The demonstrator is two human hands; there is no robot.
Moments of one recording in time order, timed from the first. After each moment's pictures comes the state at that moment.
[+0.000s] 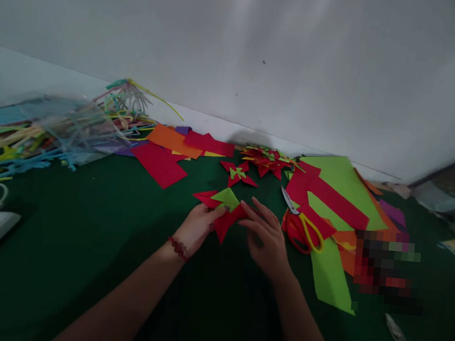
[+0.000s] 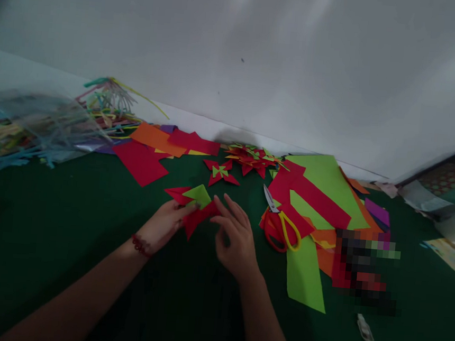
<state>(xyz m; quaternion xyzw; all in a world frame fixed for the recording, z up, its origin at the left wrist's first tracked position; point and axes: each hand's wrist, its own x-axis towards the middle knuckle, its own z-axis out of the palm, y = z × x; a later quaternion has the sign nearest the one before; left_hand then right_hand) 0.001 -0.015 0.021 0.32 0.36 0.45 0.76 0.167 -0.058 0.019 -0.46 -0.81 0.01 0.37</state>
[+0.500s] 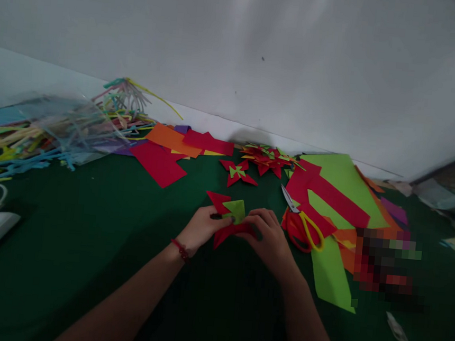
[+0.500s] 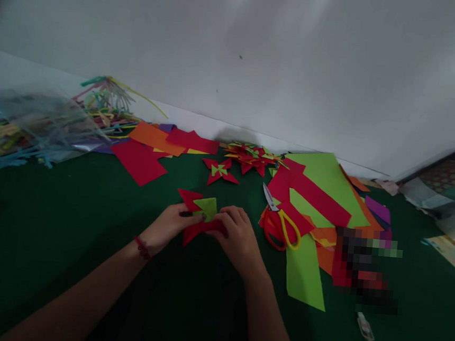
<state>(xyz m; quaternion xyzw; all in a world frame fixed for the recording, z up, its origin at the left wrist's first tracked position) 0.002 -0.017 0.013 0.48 0.44 0.36 0.67 0.177 -0.053 0.016 -0.51 -0.80 0.08 0.32</state>
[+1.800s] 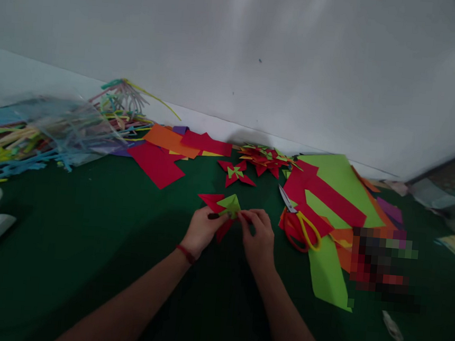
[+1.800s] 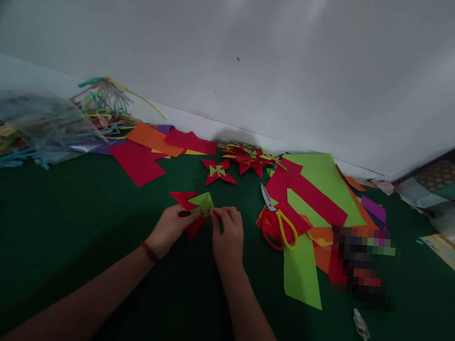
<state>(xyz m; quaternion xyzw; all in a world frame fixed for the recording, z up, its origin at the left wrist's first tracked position) 0.013 -0.018 0.001 0.47 0.46 0.45 0.61 0.147 -0.052 0.000 -0.59 -0.66 0.10 0.46</state>
